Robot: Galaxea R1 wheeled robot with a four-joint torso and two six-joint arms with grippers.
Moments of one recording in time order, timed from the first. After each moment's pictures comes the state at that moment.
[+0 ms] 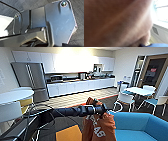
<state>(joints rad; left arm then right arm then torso) 0.17 2.85 -1.50 0.77 0.05 -1.71 -1.56 3.11 -2.76 0.00 0.11 0.05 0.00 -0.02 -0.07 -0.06</state>
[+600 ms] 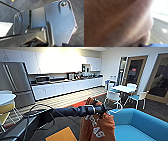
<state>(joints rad) 0.17 2.85 -1.49 0.78 0.05 -1.71 -1.56 3.11 -2.76 0.00 0.11 0.05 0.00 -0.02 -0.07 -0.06</state>
